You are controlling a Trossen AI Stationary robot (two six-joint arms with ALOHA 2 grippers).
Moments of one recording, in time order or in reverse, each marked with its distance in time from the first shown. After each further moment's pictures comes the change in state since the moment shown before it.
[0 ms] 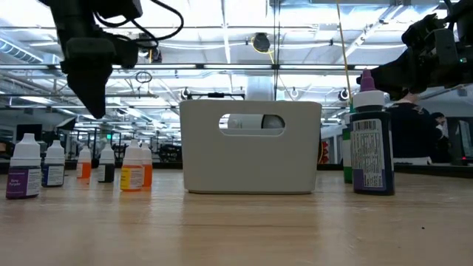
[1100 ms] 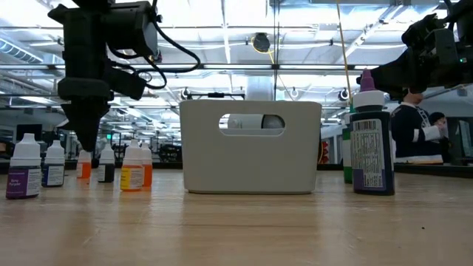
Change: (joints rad) left arm -0.039 0.246 0.000 0.009 0.037 0.044; right arm 0.000 0.000 0.000 0.000 0.000 0.000
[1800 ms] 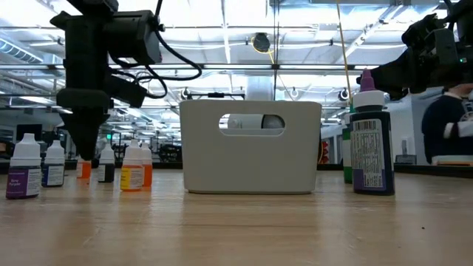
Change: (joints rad) left arm 0.000 0.045 -0.013 0.025 0.003 0.005; right arm 0.000 0.000 0.000 0.000 0.000 0.000
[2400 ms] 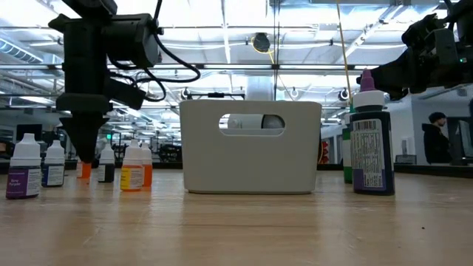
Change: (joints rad) left arm 0.001 0.000 -0.019 0.019 -0.018 -0.003; right arm 0.000 0.000 0.000 0.000 0.000 0.000
